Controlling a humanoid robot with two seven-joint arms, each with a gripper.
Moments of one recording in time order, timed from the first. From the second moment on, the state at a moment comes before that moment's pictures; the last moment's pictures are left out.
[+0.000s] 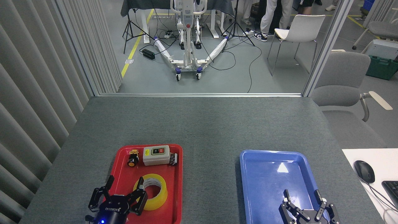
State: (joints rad) left arm 0.12 0.02 0.01 -1.65 -1.44 -0.10 0.06; right arm 0.20 -0.10 -0.06 -1.54 1.39 -0.05 -0.20
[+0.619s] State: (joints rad) left arm 0.05 0.10 0.01 -1.65 -1.27 -0.14 -0.29; right arm 0.20 -0.11 -0.05 -1.55 1.39 -0.05 -0.21
